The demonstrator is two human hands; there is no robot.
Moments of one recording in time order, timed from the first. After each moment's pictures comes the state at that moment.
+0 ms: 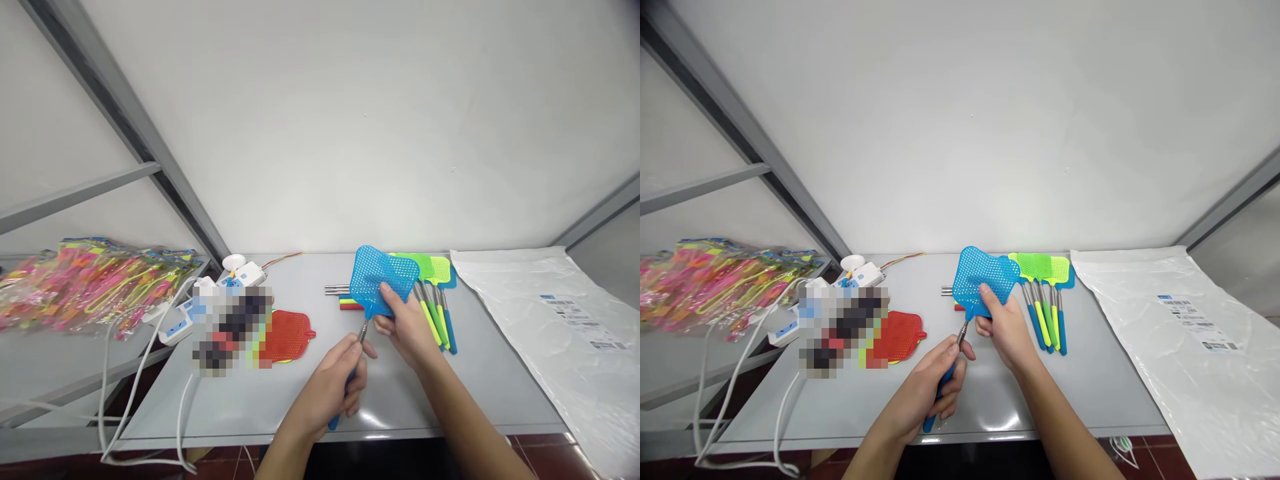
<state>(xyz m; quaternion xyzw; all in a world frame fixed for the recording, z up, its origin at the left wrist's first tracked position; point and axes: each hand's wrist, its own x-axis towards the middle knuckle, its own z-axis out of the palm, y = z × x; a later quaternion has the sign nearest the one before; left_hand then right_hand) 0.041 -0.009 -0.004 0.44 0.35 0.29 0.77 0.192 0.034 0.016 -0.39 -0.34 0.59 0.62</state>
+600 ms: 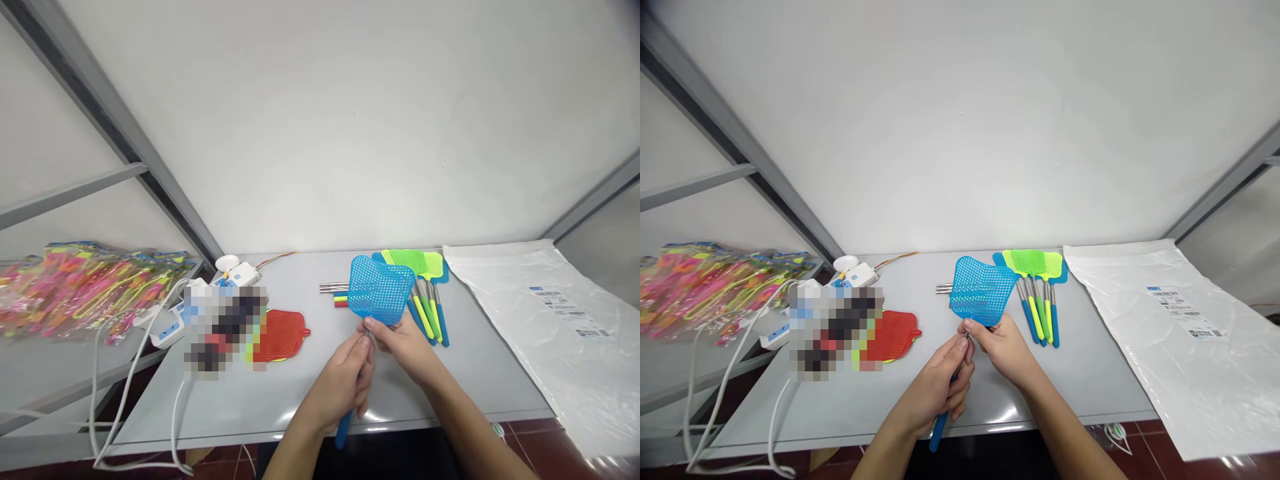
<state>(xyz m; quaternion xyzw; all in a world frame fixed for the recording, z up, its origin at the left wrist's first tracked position) 0.065 -0.010 -0.010 0.43 0.34 0.29 0.78 0.209 0.005 -0.011 -0.45 -0.48 0.57 0.50</state>
